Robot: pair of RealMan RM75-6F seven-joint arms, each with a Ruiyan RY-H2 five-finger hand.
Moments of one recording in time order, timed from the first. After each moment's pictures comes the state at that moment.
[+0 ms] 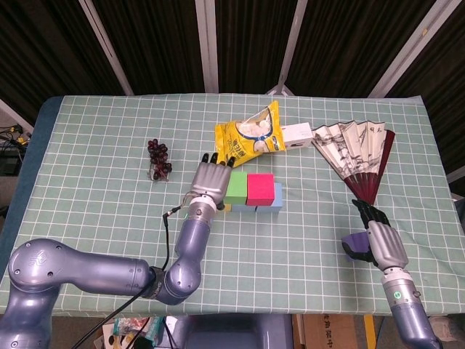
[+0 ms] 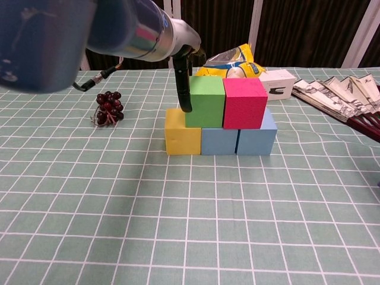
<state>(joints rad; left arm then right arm) -1.38 -1.68 -0.54 -1.62 -0.05 1.28 1.20 0.31 -1.10 0.13 -2.00 -1.02 1.20 -0.14</state>
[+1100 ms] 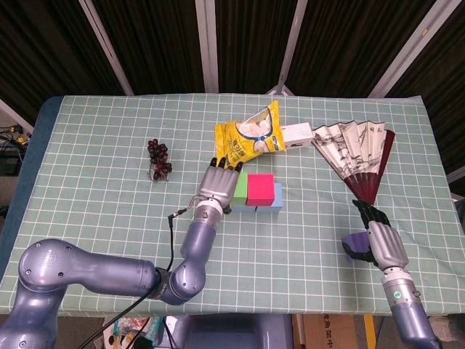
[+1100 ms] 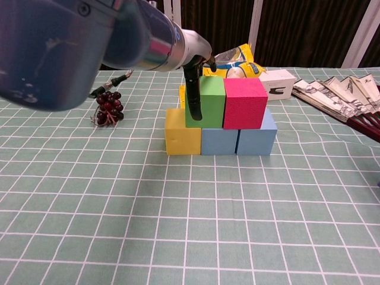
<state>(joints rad) -1.41 -1.71 -0.50 -1.58 -0.04 1.24 1.15 0.31 -1.11 0.13 -2.00 -1.01 1.20 -0.14</state>
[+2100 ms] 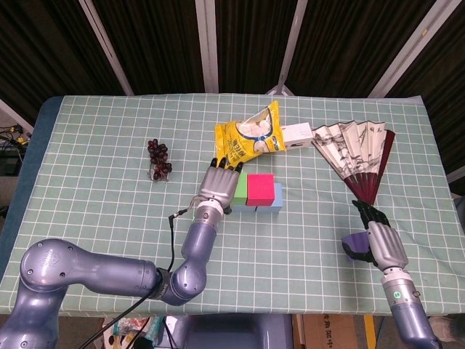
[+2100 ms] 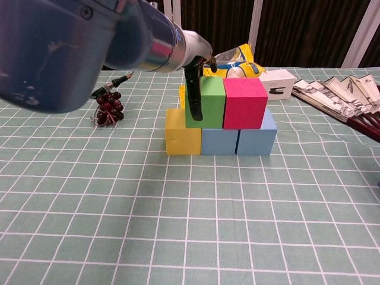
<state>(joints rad) -1.42 -1.71 -0.50 -1.58 -0.04 1.25 1.13 0.31 -1.11 0.13 -2.00 -1.01 1.20 -0.14</state>
